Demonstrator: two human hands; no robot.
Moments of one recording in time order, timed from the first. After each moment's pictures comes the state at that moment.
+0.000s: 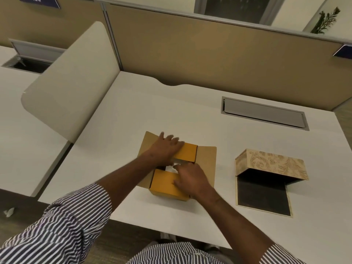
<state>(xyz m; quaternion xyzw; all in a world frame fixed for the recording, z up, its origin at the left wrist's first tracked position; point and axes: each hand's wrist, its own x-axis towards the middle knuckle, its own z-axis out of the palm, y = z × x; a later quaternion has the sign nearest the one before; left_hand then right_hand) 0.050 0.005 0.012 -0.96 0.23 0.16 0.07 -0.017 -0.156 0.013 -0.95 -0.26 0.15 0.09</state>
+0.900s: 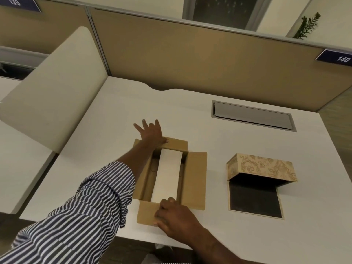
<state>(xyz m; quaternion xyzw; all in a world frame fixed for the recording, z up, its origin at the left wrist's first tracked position) 0.135 0.006 0.013 -0.97 -0.11 0.23 -0.04 -0.096 -0.170 -0.001 -0.89 -0.37 0.23 0.16</state>
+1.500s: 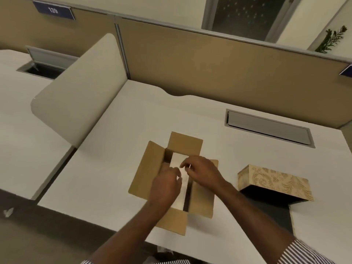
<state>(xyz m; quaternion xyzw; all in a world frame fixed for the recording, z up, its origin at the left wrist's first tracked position) -0.040 -0.040 0.008 -0.96 -0.08 -0.01 -0.26 0.042 -0.184 0.054 -0.91 -0.28 0.16 0.26</state>
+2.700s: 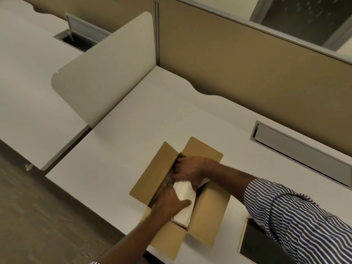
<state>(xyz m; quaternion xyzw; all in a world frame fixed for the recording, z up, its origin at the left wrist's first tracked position) -0.032 -0.051 -0.071 -0.84 -0.32 0.21 -0.39 0.152 -0.098 -0.017 -0.53 -0.80 0.19 -0.20</state>
